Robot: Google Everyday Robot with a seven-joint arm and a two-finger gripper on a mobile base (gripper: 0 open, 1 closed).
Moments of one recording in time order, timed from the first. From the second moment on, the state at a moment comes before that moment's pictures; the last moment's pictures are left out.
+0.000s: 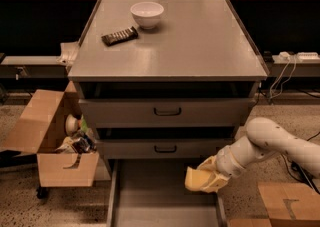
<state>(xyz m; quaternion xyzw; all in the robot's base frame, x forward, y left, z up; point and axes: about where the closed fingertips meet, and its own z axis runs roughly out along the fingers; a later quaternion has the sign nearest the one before) 0.450 -0.173 0.509 -0.64 0.69 0.29 0.18</state>
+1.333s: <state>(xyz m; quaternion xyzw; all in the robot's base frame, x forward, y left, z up) 0.443 -0.154 0.421 -0.65 0.67 0.30 0.19</state>
